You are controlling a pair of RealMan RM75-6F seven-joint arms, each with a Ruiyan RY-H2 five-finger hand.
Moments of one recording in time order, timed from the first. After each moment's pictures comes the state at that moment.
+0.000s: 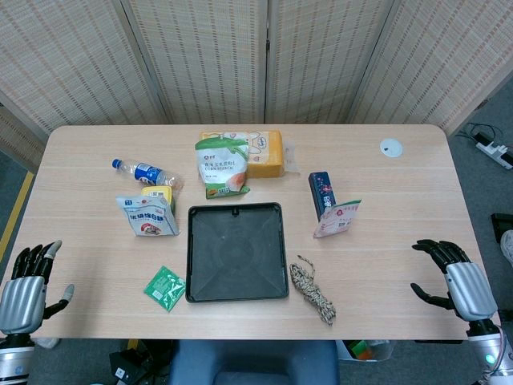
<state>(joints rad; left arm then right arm) -0.07 -1.23 -0.06 -1.63 1.46 1.51 0.13 0.10 -1.13 0.01 -1.56 -1.59 1.46 0.27</state>
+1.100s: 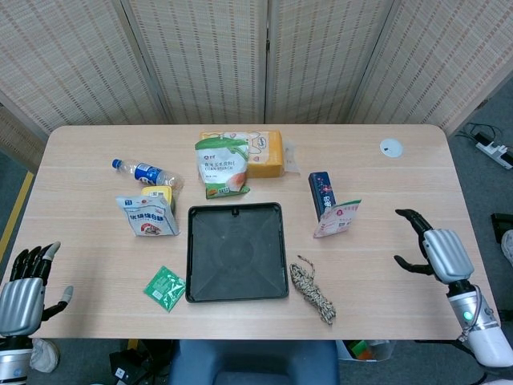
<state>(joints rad) -0.06 -1.22 -0.05 -1.64 1.46 1.52 0.13 0.28 -1.12 0.12 -1.57 -1.47 1.23 0.24</state>
